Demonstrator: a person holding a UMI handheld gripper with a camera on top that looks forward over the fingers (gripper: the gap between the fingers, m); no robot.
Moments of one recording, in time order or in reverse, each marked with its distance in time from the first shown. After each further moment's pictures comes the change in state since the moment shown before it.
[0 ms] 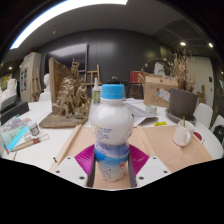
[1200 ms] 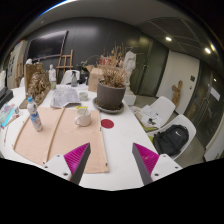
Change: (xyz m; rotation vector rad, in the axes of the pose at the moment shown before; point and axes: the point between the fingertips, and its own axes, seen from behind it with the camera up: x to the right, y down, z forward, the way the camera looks) arm 0.393 -0.028 -0.301 -0.230 0.252 -0.084
